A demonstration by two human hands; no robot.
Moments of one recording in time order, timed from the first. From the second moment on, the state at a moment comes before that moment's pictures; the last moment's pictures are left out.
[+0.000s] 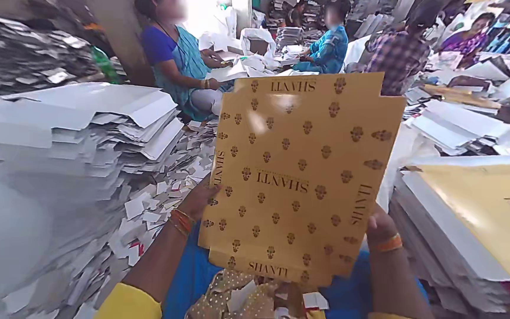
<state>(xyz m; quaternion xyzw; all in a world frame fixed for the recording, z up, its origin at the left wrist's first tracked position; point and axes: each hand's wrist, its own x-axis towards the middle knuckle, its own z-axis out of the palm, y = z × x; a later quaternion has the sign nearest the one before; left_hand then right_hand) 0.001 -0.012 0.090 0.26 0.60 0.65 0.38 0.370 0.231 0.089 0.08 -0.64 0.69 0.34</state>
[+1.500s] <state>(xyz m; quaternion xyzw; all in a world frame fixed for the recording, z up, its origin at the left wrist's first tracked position) 0.059 -0.016 0.097 0.30 0.28 0.82 0.39 0.301 0.203 0.087 -0.43 -0.41 0.63 0.50</state>
